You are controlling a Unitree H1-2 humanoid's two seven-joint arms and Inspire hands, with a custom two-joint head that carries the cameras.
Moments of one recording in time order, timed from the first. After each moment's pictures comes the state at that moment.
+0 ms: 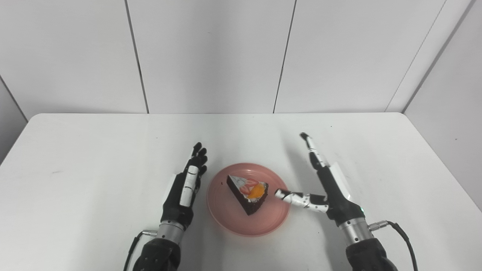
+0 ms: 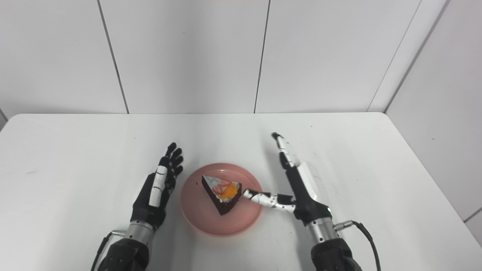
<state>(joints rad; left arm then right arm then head) -0.30 -0.09 -0.07 0.22 -0.07 -0.09 -0.11 -0.16 -0.19 0.05 -0.16 -0.37 -0.02 0.01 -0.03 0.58</state>
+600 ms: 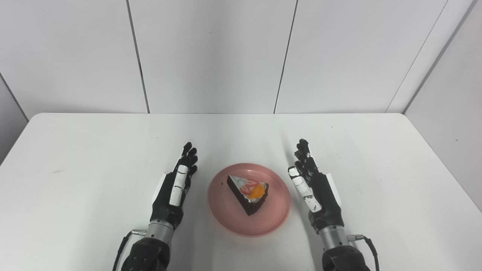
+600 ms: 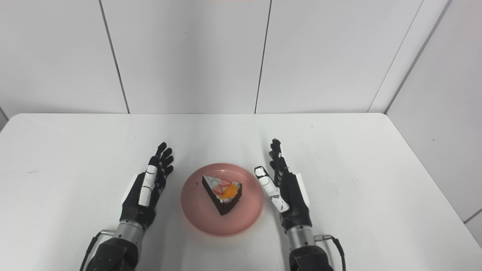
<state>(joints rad) -0.30 -0.06 -0.05 0.21 -0.09 -0.08 -0.13 -0.16 -0.02 0.01 -0.10 0.01 0.01 0.03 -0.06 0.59</state>
